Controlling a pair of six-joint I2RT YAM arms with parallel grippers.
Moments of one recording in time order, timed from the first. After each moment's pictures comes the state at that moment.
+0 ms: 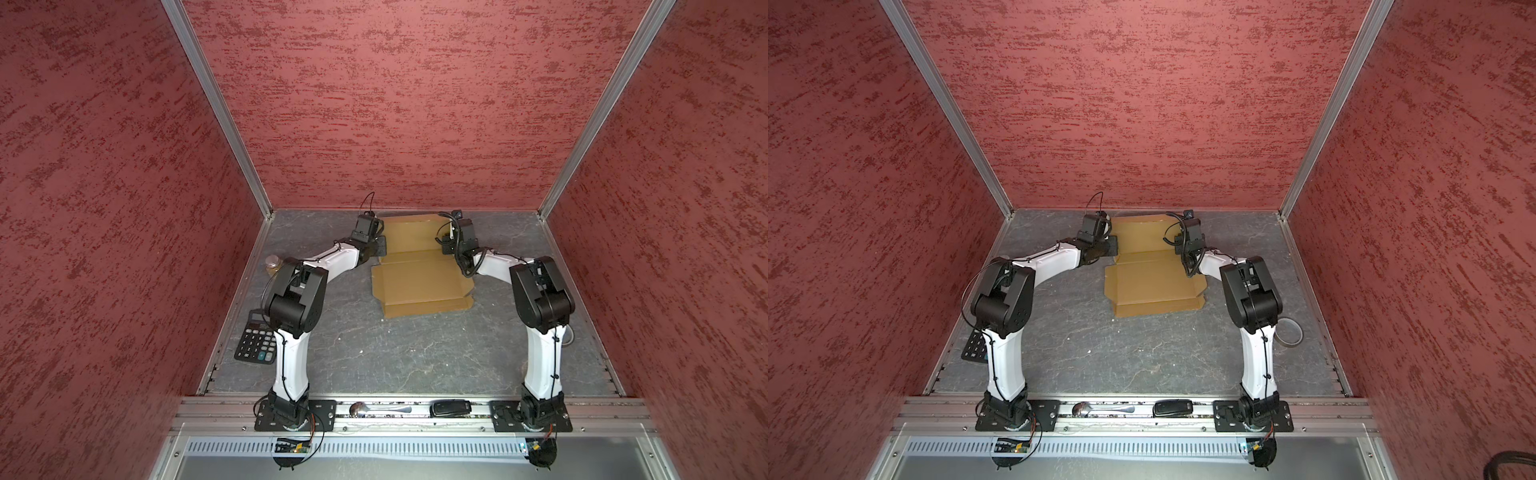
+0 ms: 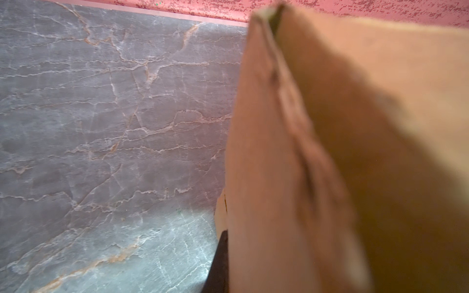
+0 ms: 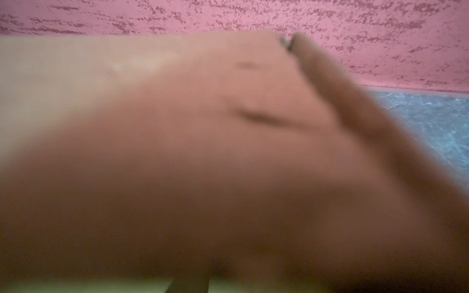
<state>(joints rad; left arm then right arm) -0.38 2.04 1.44 -0.17 -0.03 -0.35 0.32 2.08 1.32 0.17 0.18 0.16</state>
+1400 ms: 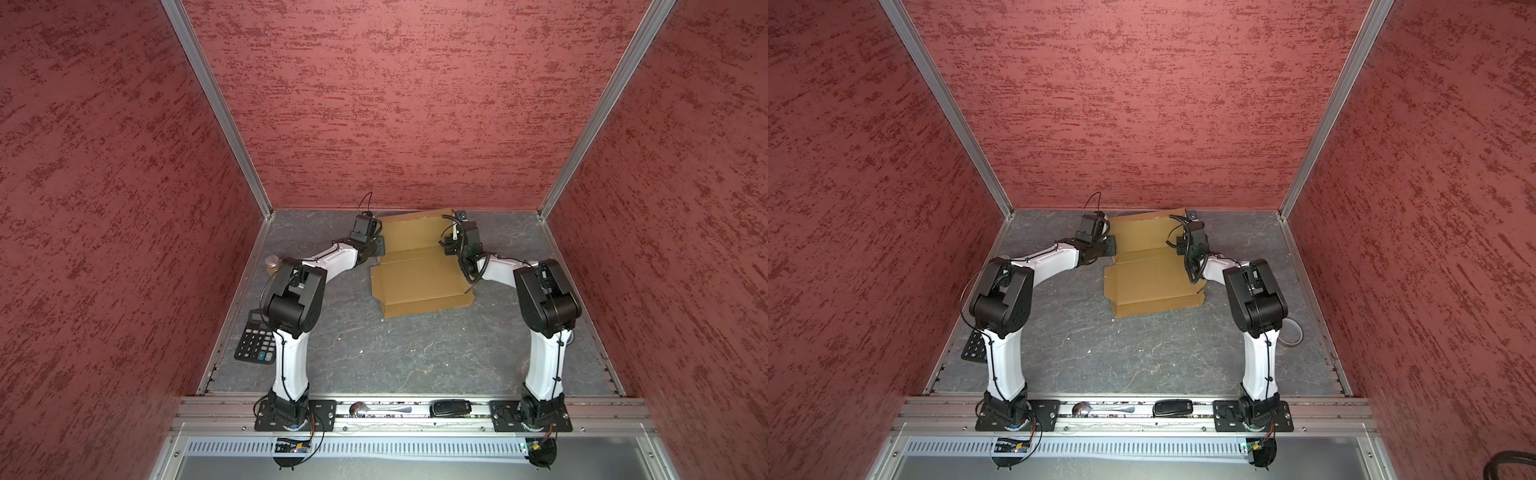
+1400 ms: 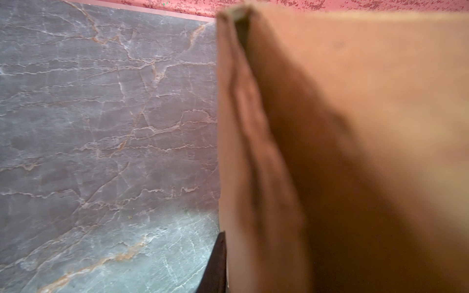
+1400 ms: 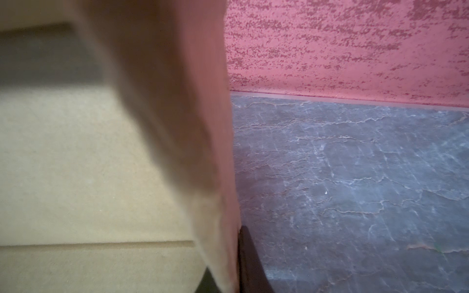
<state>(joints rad) -0.37 2.03 1.43 -0.17 -0.03 -0.35 0.31 2.03 1.25 0.28 0.18 0.14</state>
